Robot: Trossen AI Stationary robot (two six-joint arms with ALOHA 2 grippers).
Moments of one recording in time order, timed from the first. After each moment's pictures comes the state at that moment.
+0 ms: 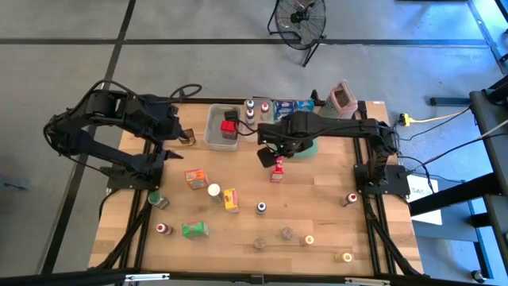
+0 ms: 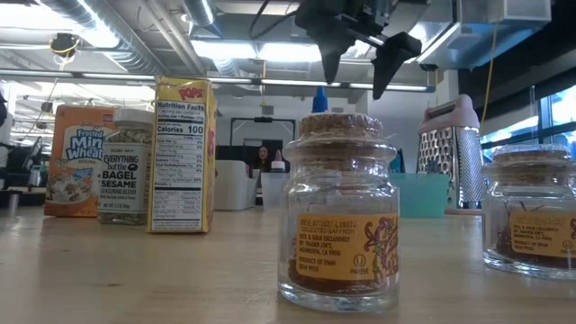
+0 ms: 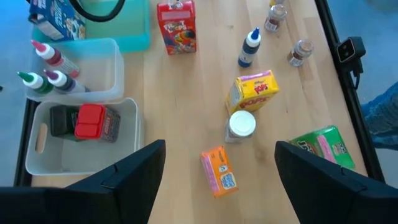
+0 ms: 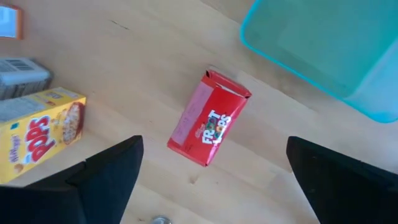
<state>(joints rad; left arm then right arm) 0.06 1.09 1.64 -1.46 0.08 0.09 -0.03 1.91 1.88 -1.41 0.02 1.04</state>
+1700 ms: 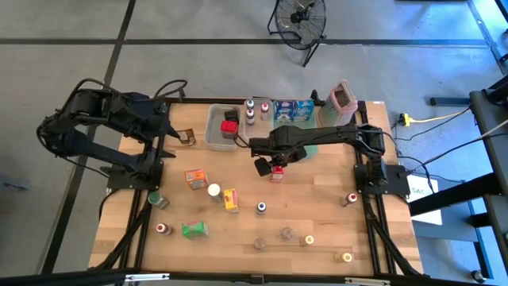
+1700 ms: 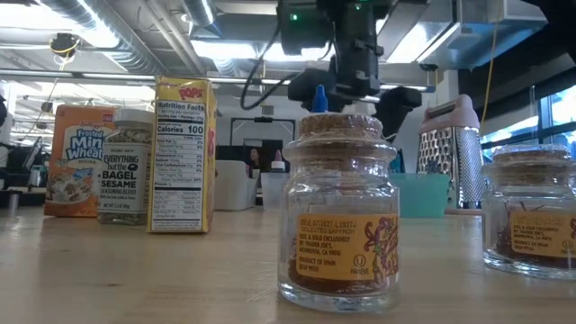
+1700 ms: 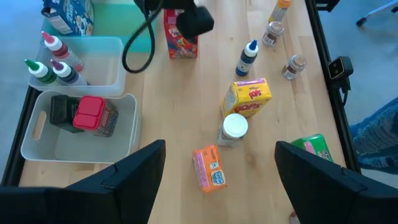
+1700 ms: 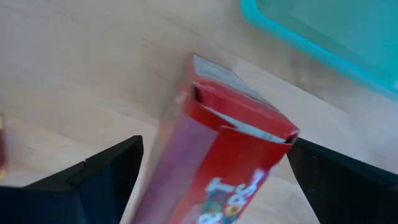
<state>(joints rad) 0.06 1.02 1.64 -1.48 0.08 0.00 -0.03 2.01 1.67 -1.24 0.00 1.09</state>
